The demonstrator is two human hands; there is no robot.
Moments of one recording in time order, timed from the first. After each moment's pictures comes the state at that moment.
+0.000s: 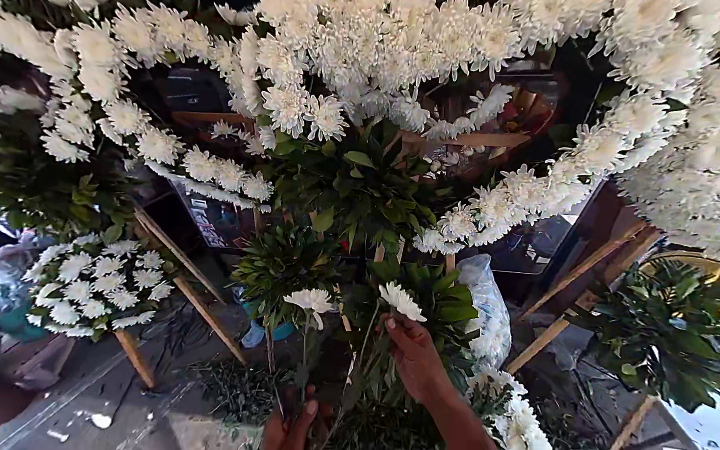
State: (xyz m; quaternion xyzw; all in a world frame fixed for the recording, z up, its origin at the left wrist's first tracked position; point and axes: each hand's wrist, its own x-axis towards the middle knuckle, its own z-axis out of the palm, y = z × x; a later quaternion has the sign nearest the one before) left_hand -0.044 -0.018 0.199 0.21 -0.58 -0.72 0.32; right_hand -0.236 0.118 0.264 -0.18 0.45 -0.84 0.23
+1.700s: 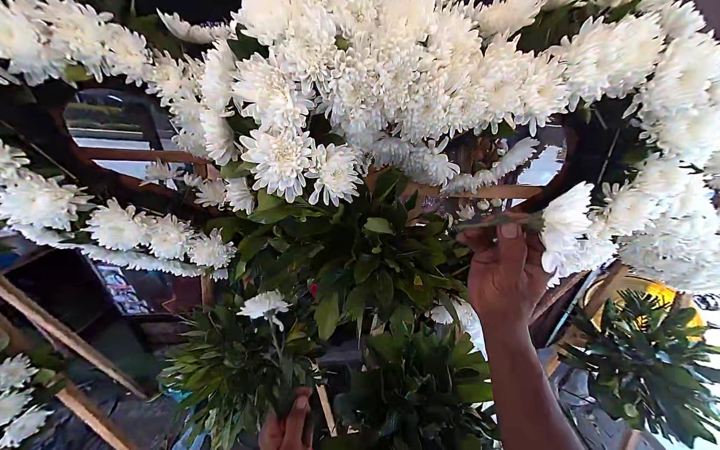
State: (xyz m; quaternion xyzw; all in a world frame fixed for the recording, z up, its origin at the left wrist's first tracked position) left_hand -0.225 -0.157 0.220 0.06 -0.55 -0.74 0.38; right_hand -0.386 0.055 0.476 -0.41 0.34 -0.78 -0.33
